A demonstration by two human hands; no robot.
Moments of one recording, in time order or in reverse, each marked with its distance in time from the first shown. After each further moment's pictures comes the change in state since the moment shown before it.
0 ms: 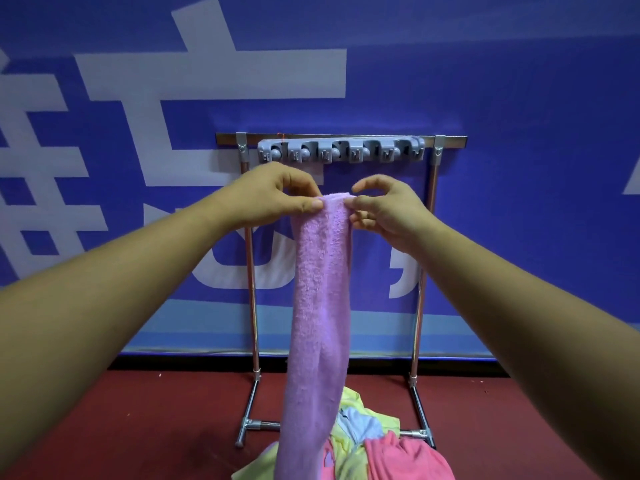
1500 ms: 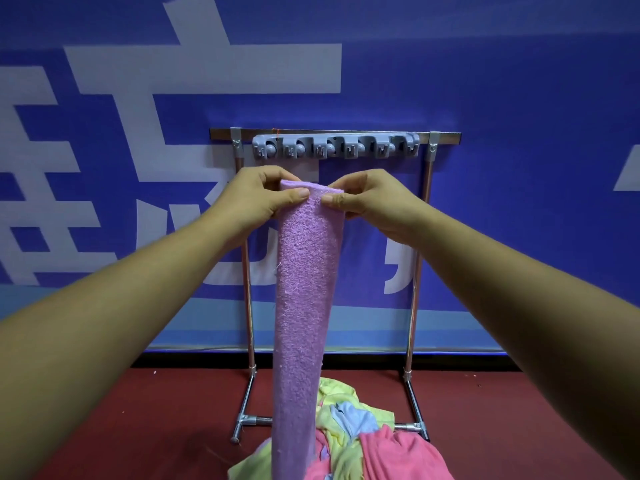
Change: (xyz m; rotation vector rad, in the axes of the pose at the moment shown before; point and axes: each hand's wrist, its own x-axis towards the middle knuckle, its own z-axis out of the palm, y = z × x) left_hand 0.002 -0.026 0.030 -0.572 0.338 -0.197; right_hand -0.003 -0.010 0.007 -0.354 -0.226 -0.161
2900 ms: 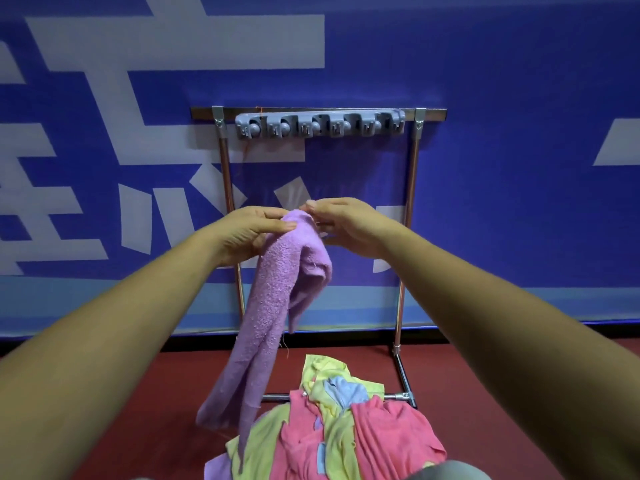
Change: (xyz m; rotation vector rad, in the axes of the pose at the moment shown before) left_hand -0.019 -0.060 0.011 -0.253 -0.398 -0.361; right_hand -0.021 0.052 0.025 0.361 -0.141 0.285
